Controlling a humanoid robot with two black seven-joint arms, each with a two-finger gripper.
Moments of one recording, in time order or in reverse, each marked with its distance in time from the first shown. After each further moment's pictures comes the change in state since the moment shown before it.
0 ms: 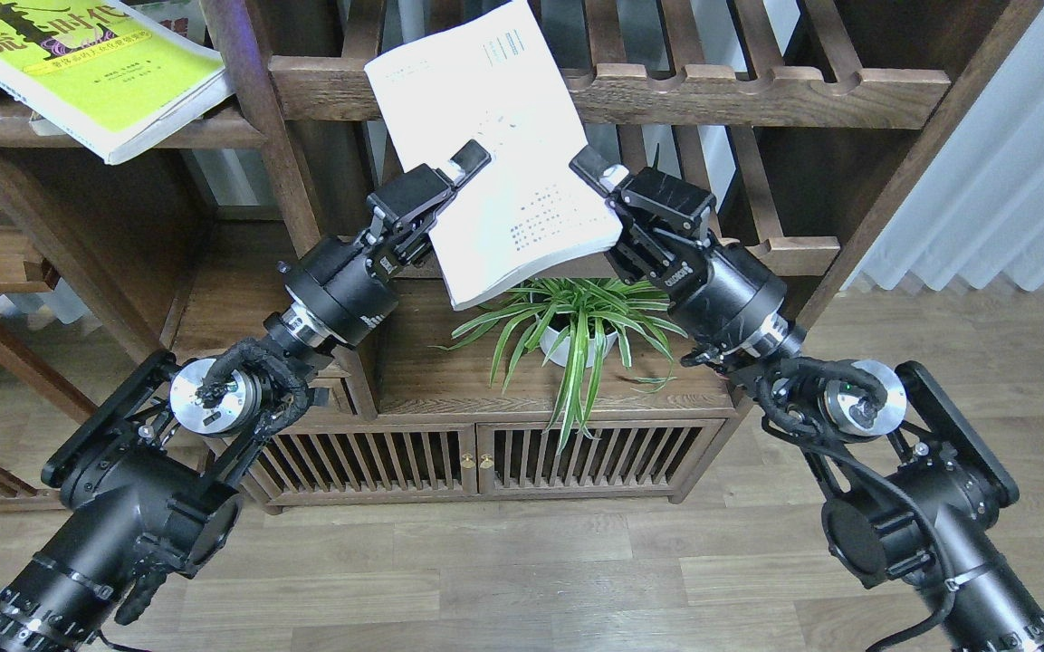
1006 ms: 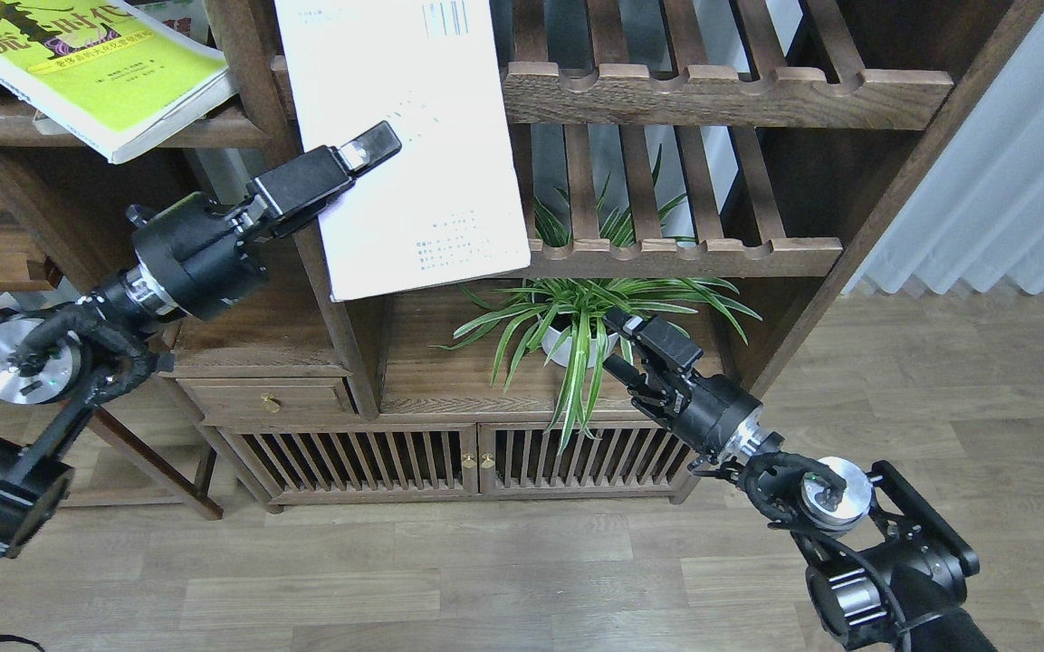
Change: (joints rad) left arm 0.016 0.472 -0.119 -0.230 -0.001 0.002 0.039; right arm -0.041 0.098 -0.006 -0.256 -0.056 0.114 0.001
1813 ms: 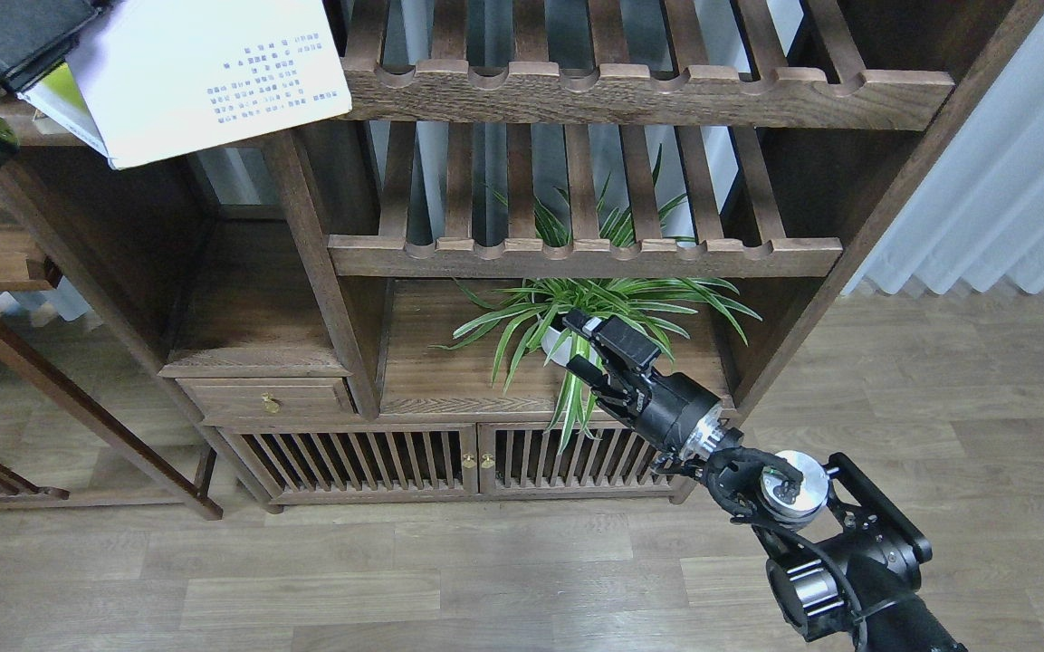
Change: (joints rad) left arm 0.001 0.167 -0.272 -0.070 -0.011 0.000 0.000; right arm 0.037 0.052 -0.001 -0.036 -0.025 -0.002 0.000
